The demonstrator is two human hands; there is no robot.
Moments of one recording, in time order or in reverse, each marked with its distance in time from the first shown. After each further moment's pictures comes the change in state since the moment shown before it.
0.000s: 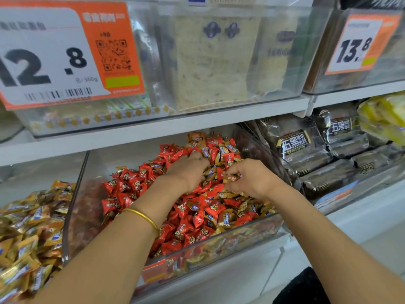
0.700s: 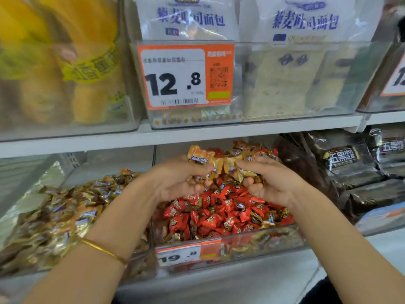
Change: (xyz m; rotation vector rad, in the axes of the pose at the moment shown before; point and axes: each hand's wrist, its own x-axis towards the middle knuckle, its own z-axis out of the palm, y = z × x) left_hand -0.135 -0.040 -0.074 -1.658 -0.062 -0.434; right_hand -0.015 -0.080 0.006 1.401 -0.166 0.318
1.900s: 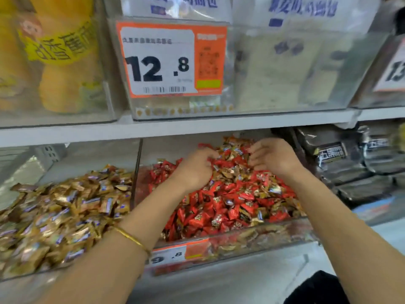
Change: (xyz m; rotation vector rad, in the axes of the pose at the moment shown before) left_hand 0.050 -0.018 0.033 0.878 0.215 0.345; right_hand 0.040 -0.021 -0.042 -0.684 0.302 -0.342
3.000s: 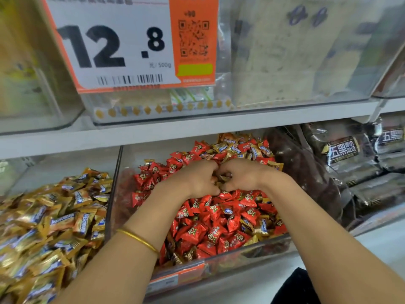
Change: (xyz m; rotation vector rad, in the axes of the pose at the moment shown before) left_hand 0.045 -0.018 0.021 0.400 -0.293 0.112; right_hand 0.025 0.011 0.050 -0.925 -0.573 -0.205
